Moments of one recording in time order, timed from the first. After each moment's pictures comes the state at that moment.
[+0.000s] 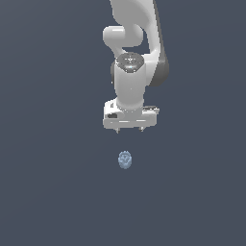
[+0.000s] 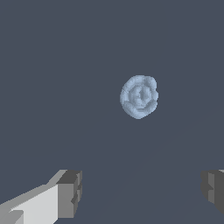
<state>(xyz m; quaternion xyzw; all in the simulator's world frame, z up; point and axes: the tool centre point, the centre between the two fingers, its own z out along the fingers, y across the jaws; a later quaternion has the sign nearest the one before) 0.000 0.028 0.178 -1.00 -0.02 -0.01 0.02</state>
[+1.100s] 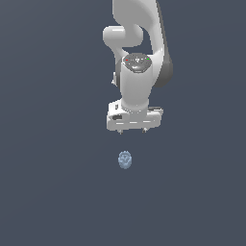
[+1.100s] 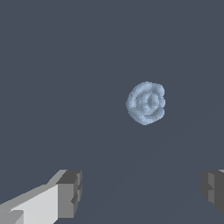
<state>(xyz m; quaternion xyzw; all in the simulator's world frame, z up) 0.008 0.041 0.179 -1.00 -0.04 -0.01 0.01</state>
